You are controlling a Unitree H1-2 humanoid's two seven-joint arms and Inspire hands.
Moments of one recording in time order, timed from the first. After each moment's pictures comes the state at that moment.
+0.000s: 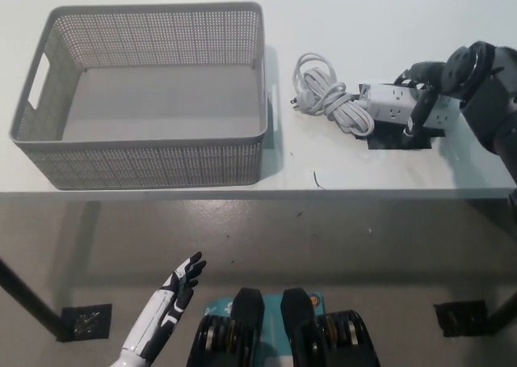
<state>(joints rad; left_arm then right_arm) -0.02 0.17 -0.14 0.24 0.10 -0.38 -0.11 -1.33 -0.27 0.57 1.46 -0.42 0.15 0.47</state>
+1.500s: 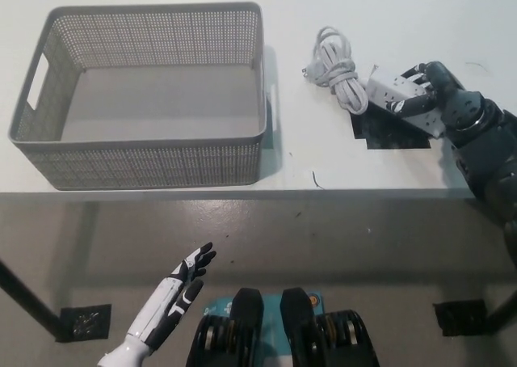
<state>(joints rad) -0.07 0.19 -0.16 0.24 0.12 -0.38 -0.15 -1.21 -0.24 0.21 1.46 -0.31 0.02 -0.02</state>
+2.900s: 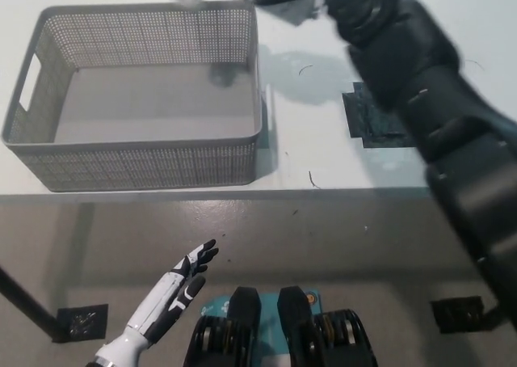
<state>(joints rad) -0.10 0.22 -0.16 0.26 0.12 -0.38 -0.19 -1.49 -0.02 0.29 1.34 -0.33 -0.06 0.09</state>
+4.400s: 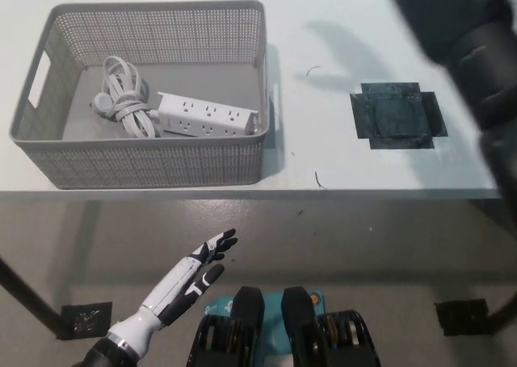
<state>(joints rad) -0.18 0.22 -0.19 0.28 0.13 -0.36 -0.26 -1.51 -0.21 0.25 1.10 -0.36 -0.11 0.21</state>
